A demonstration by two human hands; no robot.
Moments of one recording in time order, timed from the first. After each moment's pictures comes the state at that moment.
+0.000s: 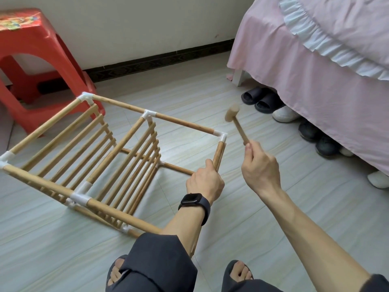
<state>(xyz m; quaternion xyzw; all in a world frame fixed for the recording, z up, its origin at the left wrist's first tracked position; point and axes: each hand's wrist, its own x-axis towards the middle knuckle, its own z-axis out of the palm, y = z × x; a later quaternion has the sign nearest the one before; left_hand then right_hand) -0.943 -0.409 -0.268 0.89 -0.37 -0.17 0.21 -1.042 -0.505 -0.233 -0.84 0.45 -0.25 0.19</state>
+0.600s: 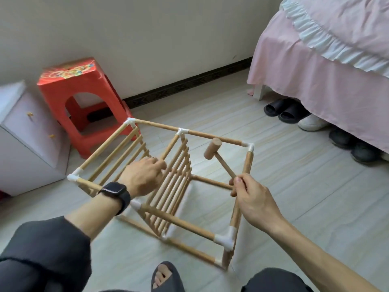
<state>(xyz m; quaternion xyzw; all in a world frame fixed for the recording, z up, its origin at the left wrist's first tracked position) -0.758 -0.240 -0.180 0.86 -0.50 -0.03 -0.07 -1.027 -0.382 -0.197 -0.80 0.37 -0.17 0.44</state>
